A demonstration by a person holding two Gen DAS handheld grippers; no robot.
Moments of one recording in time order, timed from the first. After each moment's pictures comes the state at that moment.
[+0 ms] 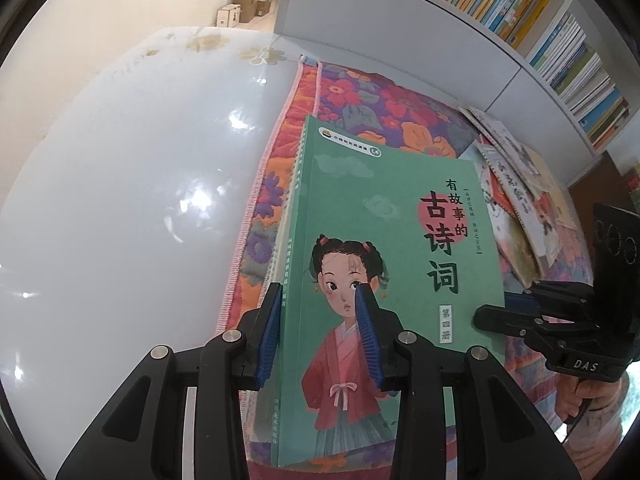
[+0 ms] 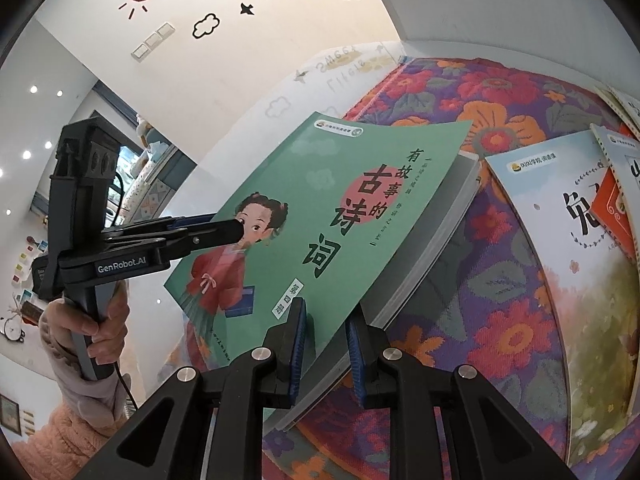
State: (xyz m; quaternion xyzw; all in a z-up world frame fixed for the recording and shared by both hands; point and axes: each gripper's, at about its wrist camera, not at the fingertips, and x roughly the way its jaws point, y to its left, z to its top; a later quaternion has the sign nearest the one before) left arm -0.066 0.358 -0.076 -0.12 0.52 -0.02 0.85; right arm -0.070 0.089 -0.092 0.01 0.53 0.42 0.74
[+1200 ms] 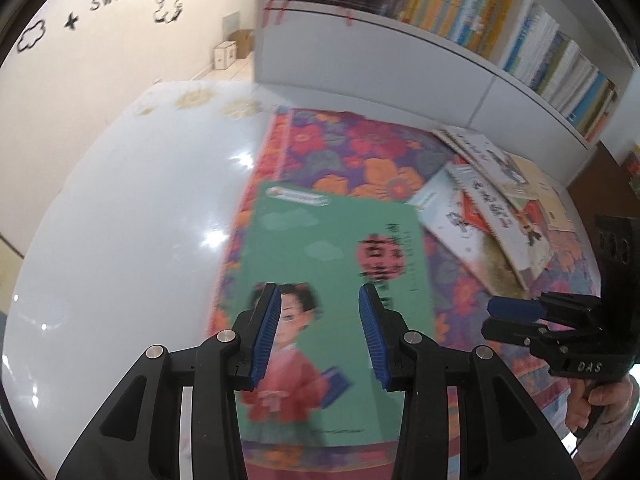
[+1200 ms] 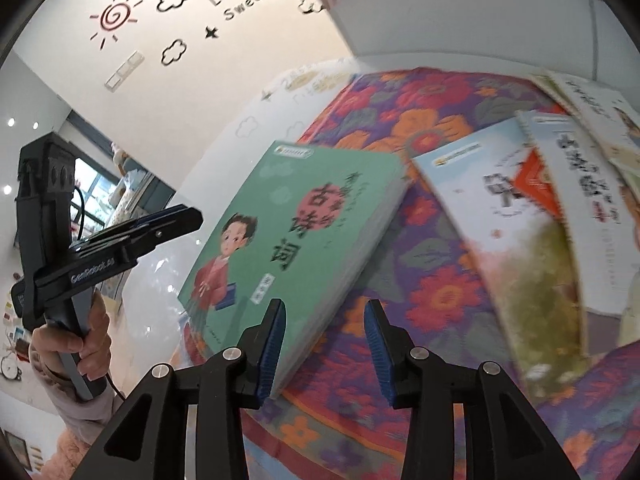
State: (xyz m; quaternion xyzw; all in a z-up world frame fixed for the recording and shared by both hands) left arm -0.068 0.306 -0.026 -0.07 0.47 -0.02 0.88; right arm -0.074 0.036 -0.062 0.04 0.53 0.36 0.77
